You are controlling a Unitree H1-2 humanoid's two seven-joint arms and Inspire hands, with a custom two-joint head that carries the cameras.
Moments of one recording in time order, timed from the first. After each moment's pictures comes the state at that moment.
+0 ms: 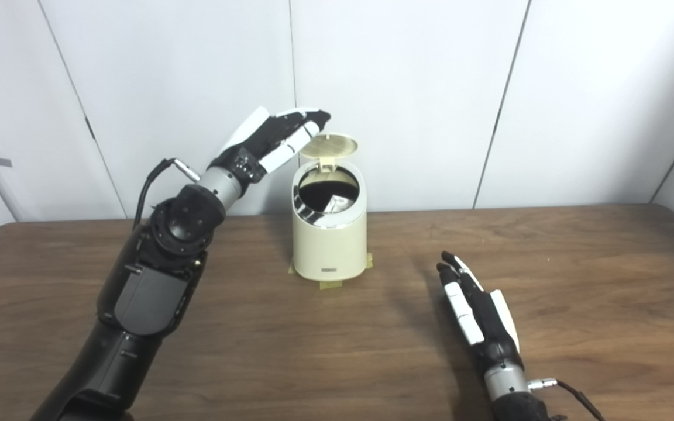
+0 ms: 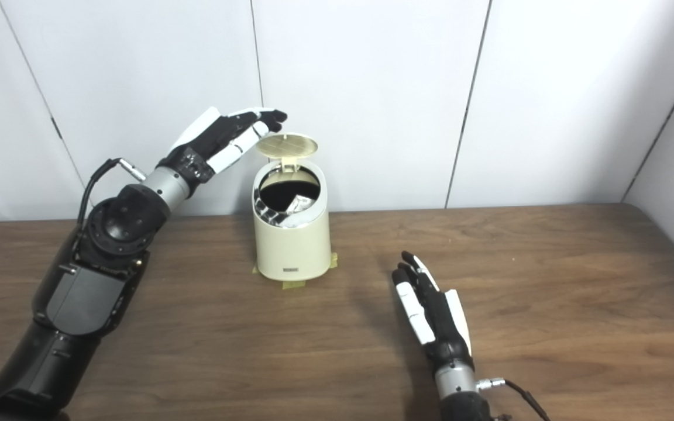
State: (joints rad) left arm -0.81 0.28 -0.26 0.14 0.27 0.27 -0.30; right arm -0.08 -0.02 0.04 -0.09 -0.26 0.18 -0.11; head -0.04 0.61
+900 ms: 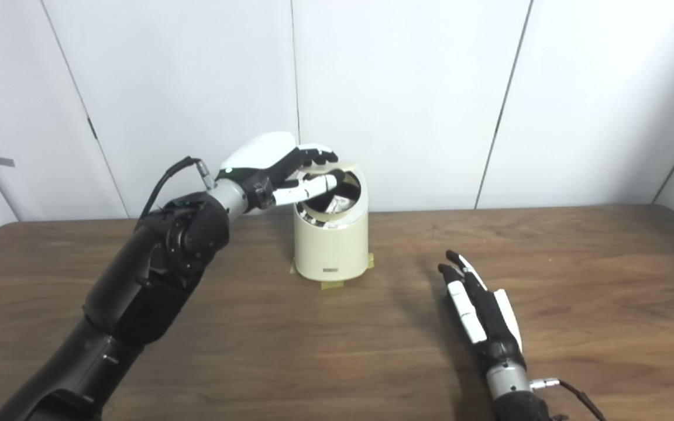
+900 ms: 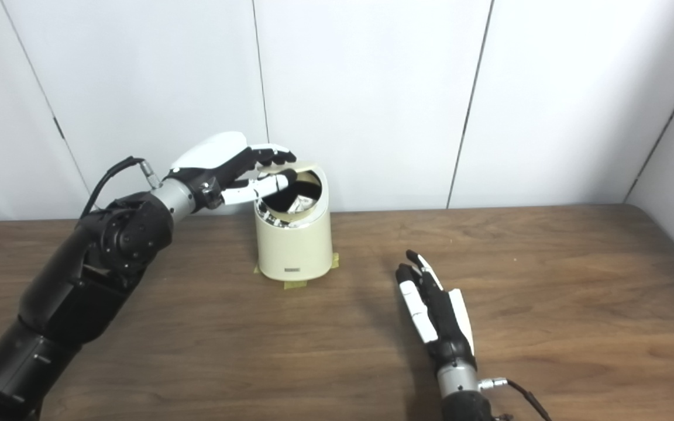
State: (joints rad) left arm -0.82 0.40 -0.45 0.04 0.63 0.24 -0.48; right arm -0.09 -0.02 0.04 -0.08 -0.26 0.18 -0.12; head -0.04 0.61
